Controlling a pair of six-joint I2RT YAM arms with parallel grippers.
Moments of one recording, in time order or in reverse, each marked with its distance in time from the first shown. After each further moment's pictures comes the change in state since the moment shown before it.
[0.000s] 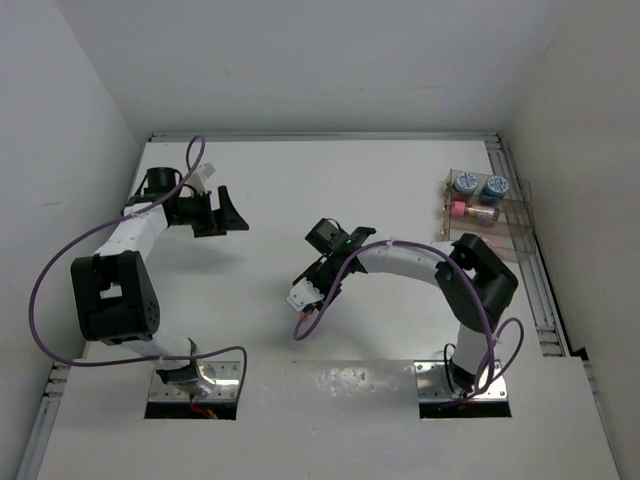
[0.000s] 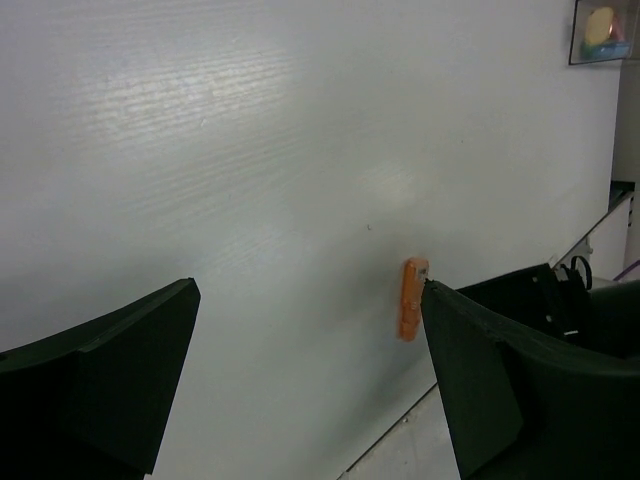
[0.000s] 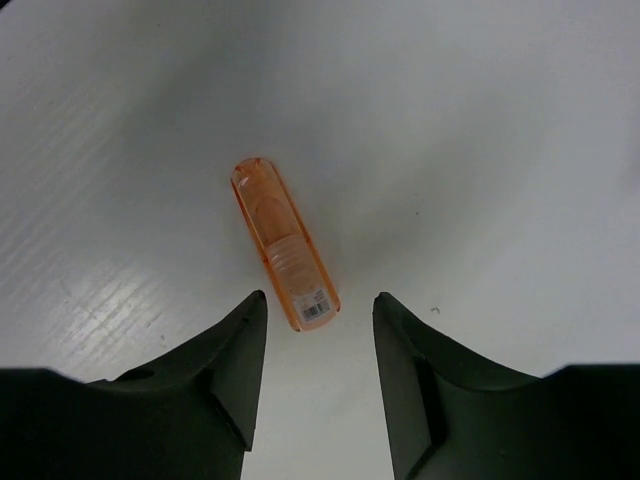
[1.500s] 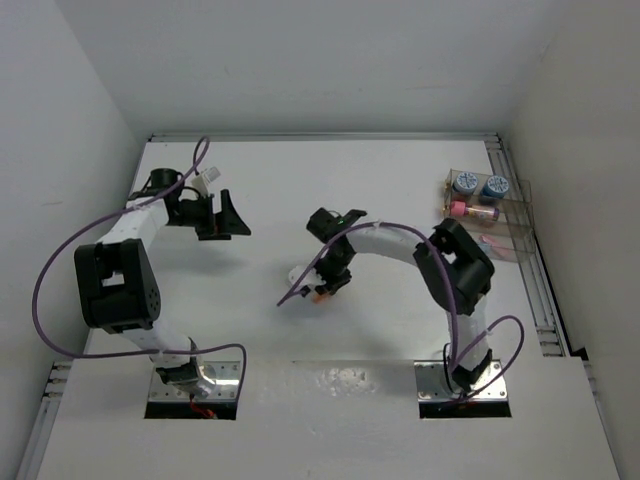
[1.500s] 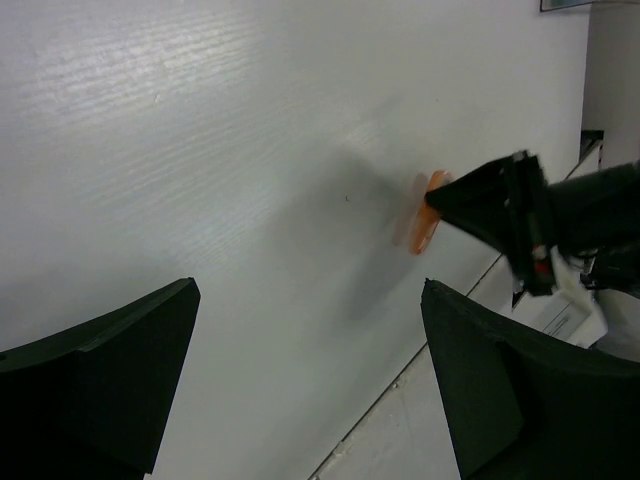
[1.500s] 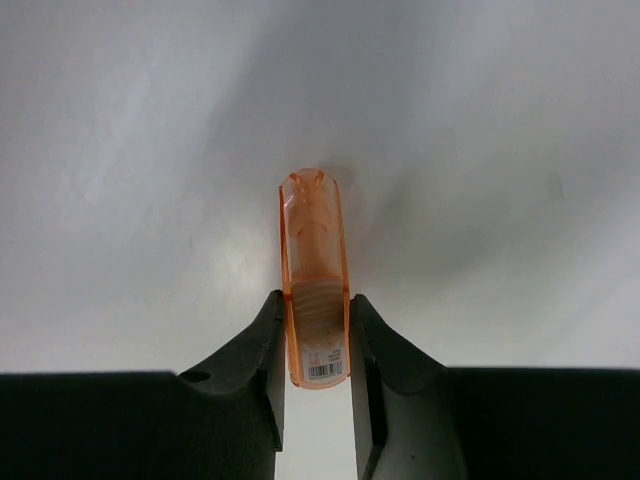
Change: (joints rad) left arm 0.016 0.058 0.020 -0.111 0.101 0.105; right arm -0.066 0.209 0.203 -0.266 0.116 0.089
